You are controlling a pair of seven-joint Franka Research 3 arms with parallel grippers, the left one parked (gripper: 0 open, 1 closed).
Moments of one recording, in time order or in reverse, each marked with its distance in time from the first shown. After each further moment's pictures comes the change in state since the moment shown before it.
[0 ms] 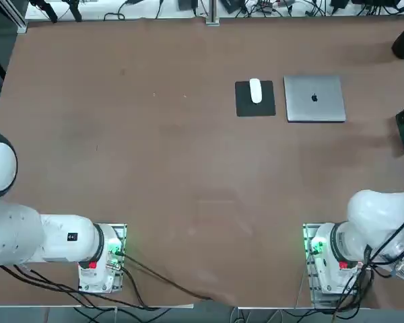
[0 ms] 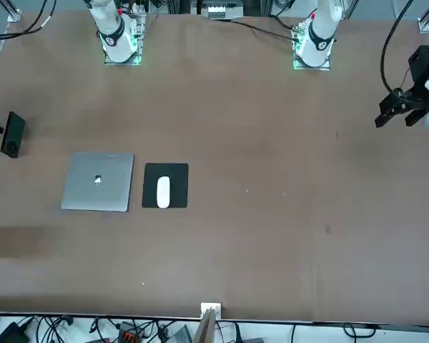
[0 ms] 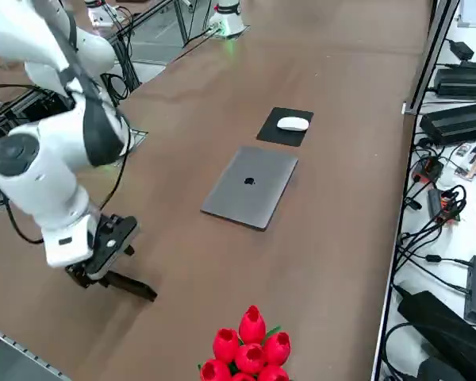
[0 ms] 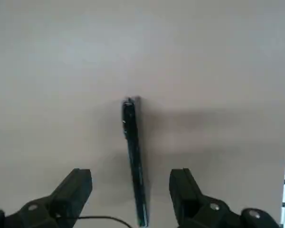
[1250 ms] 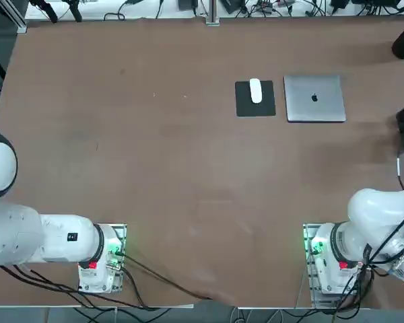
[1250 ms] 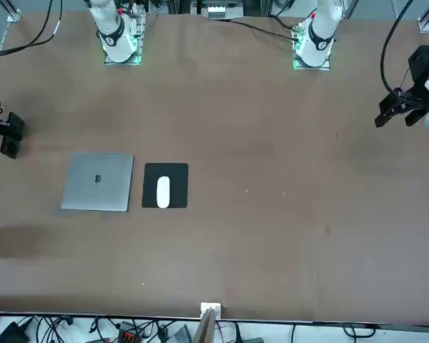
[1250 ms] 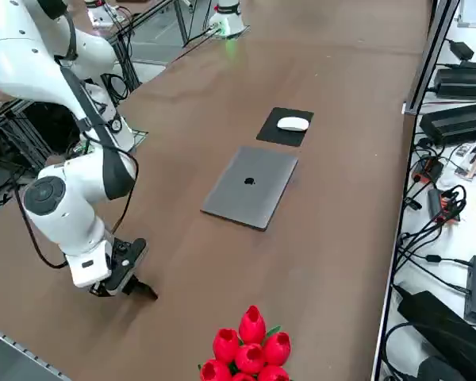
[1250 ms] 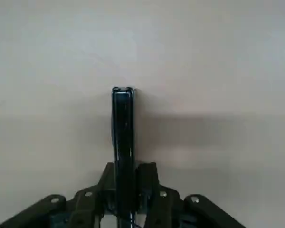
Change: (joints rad) arm -0.030 0.112 0.037 -0.071 -0.001 0.202 -0.089
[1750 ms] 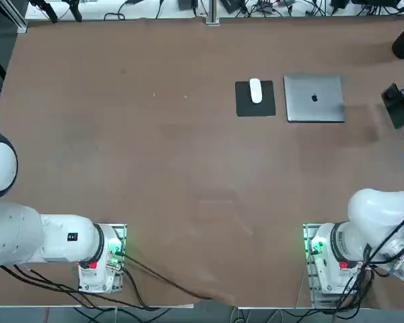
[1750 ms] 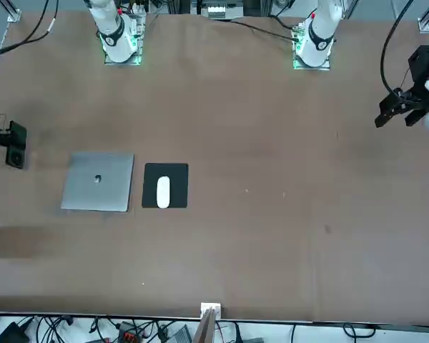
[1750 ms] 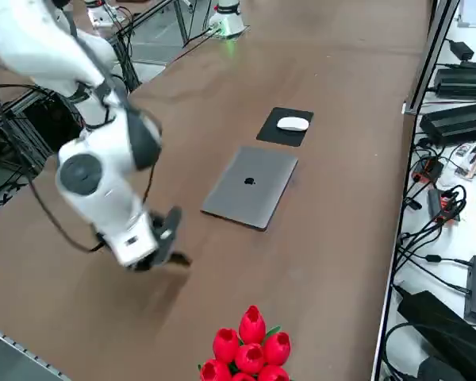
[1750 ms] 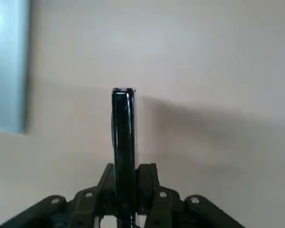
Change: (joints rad) arm 0.005 -0.031 0.206 0.169 0.014 -0.358 -0.008
